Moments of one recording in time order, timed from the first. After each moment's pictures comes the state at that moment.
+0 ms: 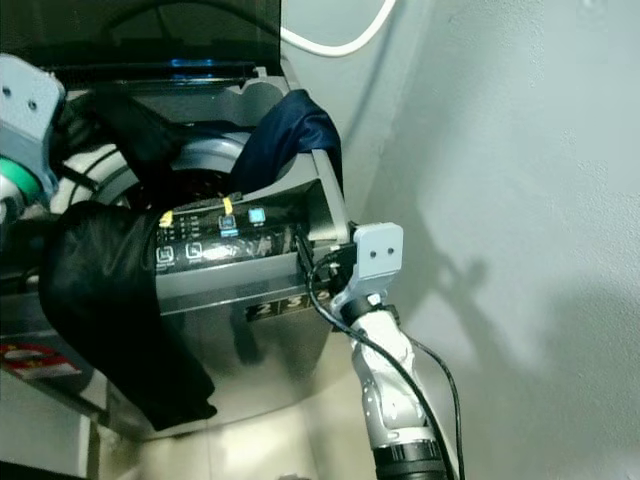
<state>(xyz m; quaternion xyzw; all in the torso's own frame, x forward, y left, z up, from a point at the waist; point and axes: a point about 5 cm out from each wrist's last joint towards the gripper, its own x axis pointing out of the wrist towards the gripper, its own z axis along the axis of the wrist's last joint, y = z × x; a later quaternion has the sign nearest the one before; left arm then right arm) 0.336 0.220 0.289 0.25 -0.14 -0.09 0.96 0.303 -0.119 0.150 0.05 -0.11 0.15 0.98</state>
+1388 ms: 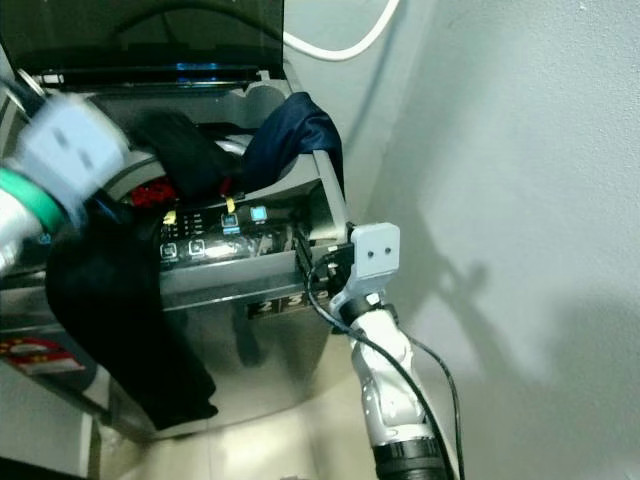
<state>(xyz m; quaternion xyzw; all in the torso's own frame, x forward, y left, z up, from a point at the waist) 0.328 0.234 0.331 0.31 -0.20 0.03 0.93 0.305 -0.115 0.148 0.05 -0.11 0.15 0.98</state>
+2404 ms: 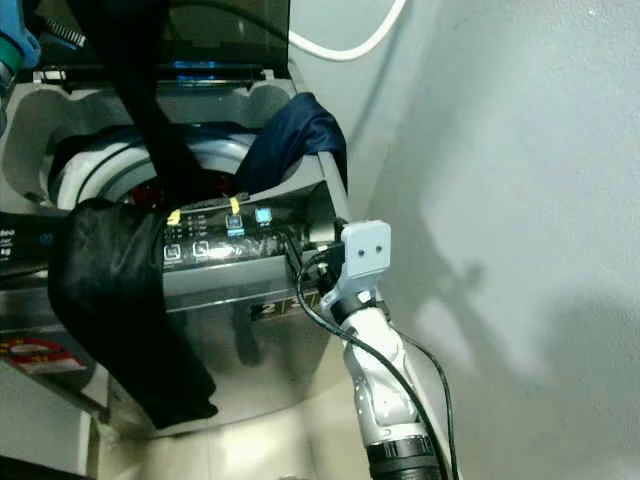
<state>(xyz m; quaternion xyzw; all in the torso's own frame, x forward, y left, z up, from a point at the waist) 0.342 0.187 0.405 0.30 -0.43 0.01 0.85 0.304 -0.108 0.153 0.05 -0.12 0.16 0.98</state>
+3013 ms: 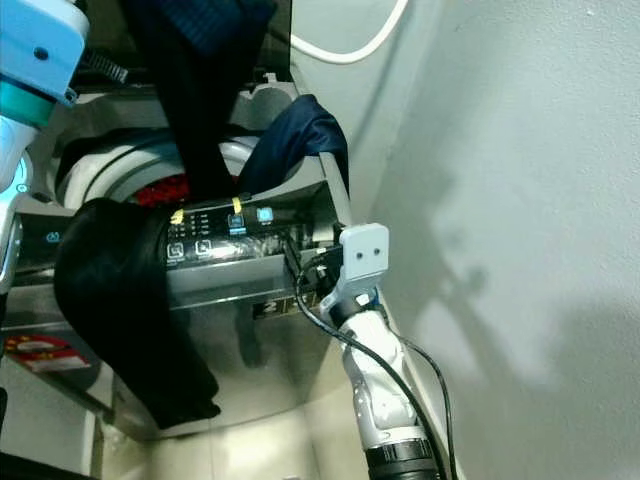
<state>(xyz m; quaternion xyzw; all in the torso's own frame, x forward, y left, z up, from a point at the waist) 0.312 0.172 0.378 0.31 -0.44 0.05 0.84 0.303 -0.107 0.149 0.05 -0.11 0.16 0.98</state>
